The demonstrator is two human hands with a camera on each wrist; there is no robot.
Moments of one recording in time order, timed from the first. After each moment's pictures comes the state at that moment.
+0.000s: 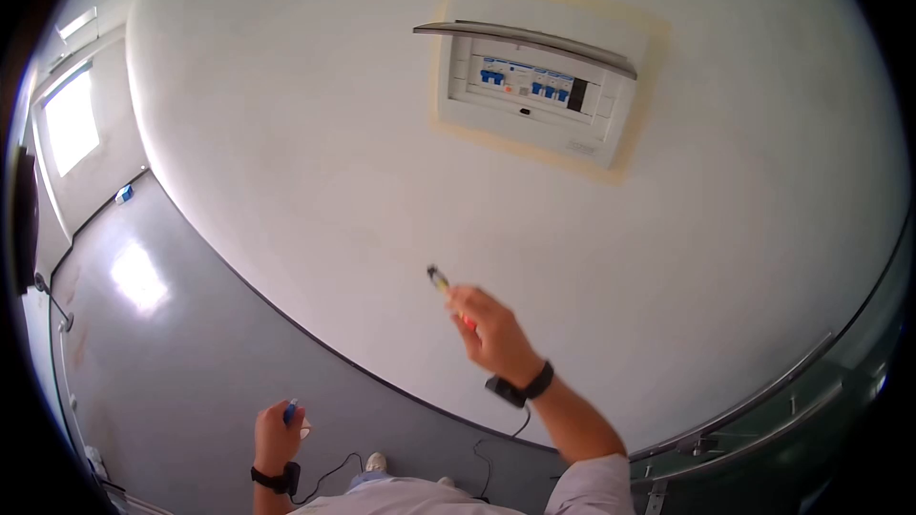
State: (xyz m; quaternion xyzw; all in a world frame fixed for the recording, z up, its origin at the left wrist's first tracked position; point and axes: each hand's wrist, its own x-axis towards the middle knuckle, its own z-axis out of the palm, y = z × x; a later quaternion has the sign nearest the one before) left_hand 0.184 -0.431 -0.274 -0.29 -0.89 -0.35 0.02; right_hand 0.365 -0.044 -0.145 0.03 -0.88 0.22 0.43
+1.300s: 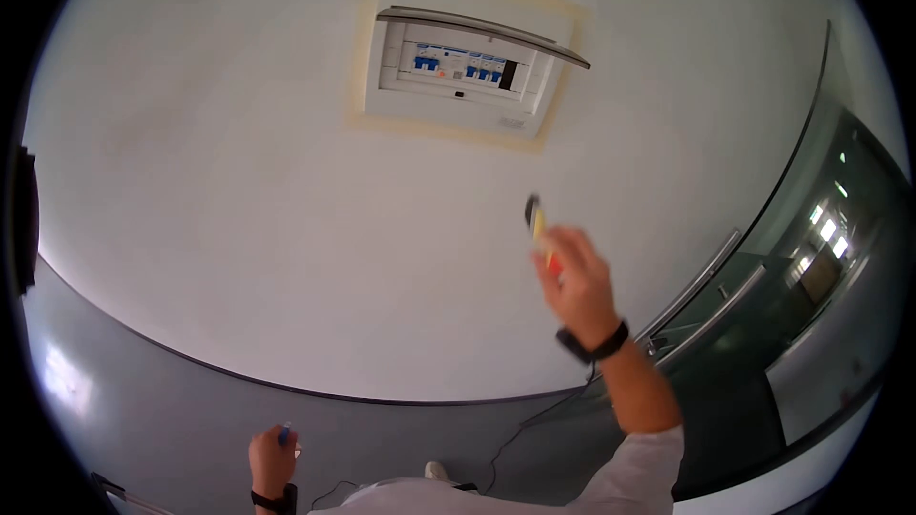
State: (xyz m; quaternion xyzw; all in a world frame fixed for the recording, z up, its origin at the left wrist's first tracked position) left_hand 0.064 -0.413 -0.317 -0.45 -0.83 -0.31 -0.11; right_hand 0.455 -0.093 -0.035 -0.24 -0.83 -0.19 0.46
